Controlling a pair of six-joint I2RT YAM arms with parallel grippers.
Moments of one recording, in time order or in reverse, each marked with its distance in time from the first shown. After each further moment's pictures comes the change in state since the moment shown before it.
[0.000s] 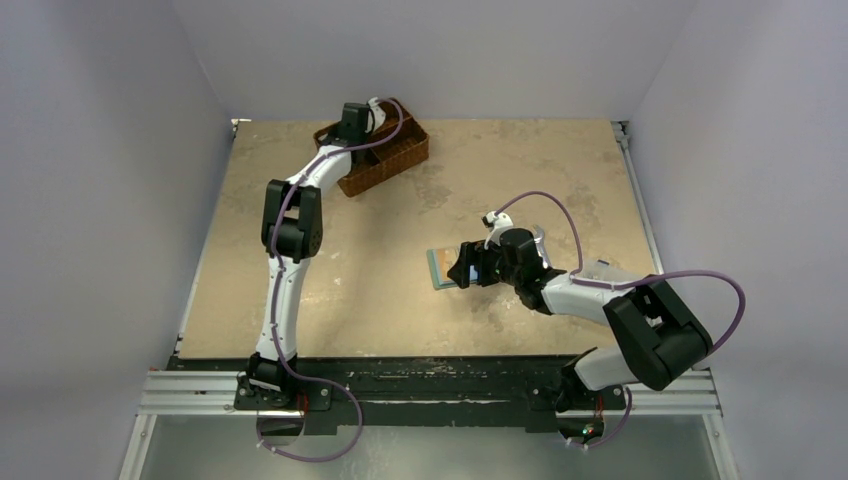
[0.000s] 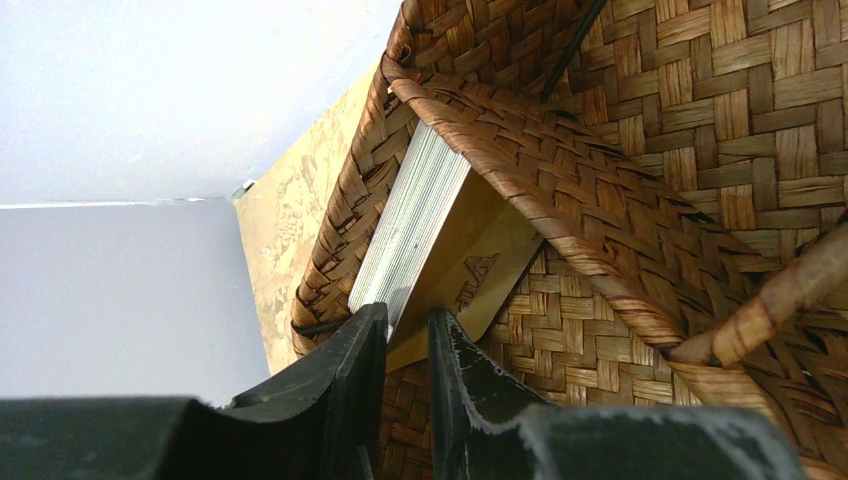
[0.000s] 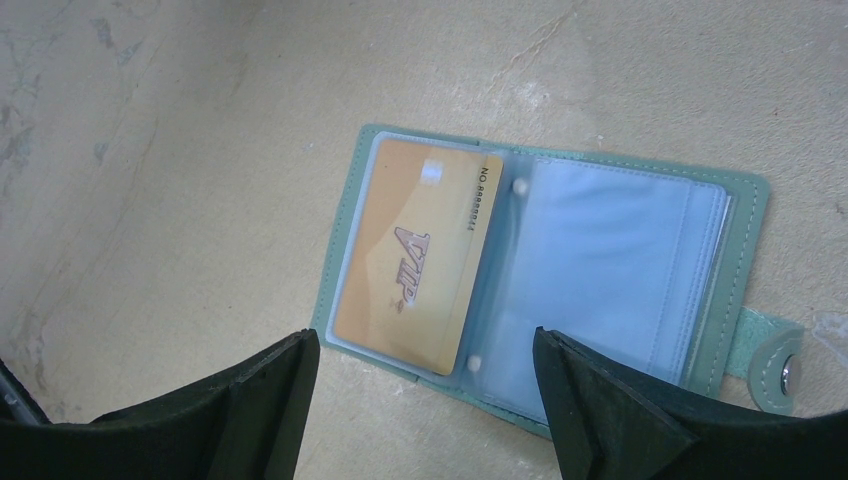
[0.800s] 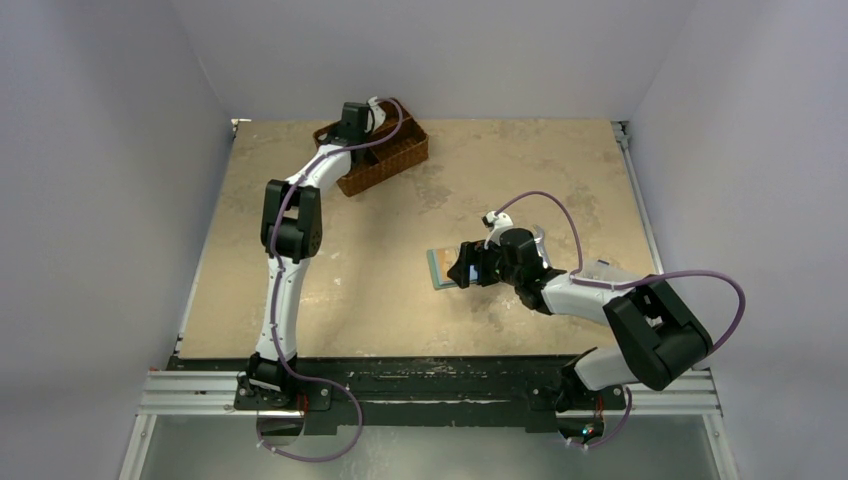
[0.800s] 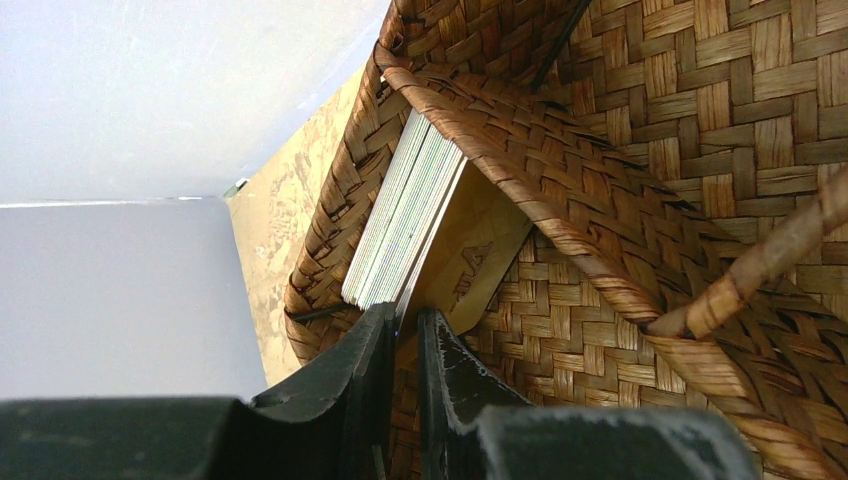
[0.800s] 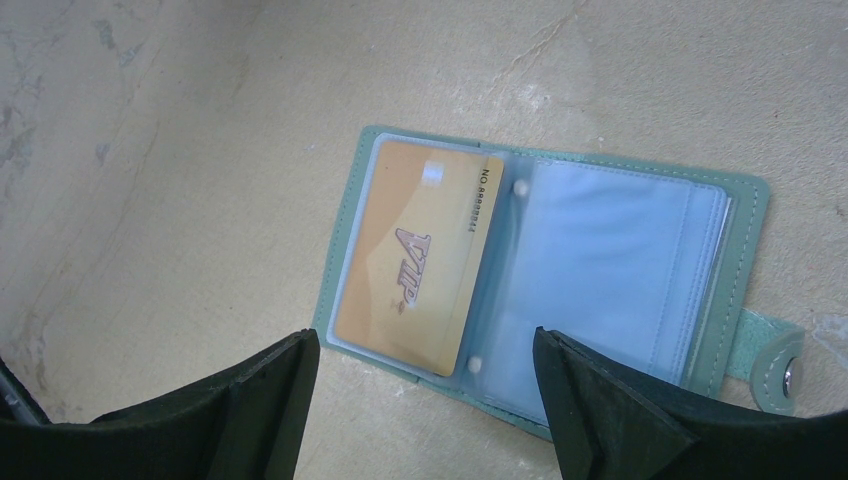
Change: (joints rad) left arm 0.000 -0.009 0.000 -0.023 0.012 -0.020; right arm 0.000 0.000 0.000 0.003 0.000 0.000
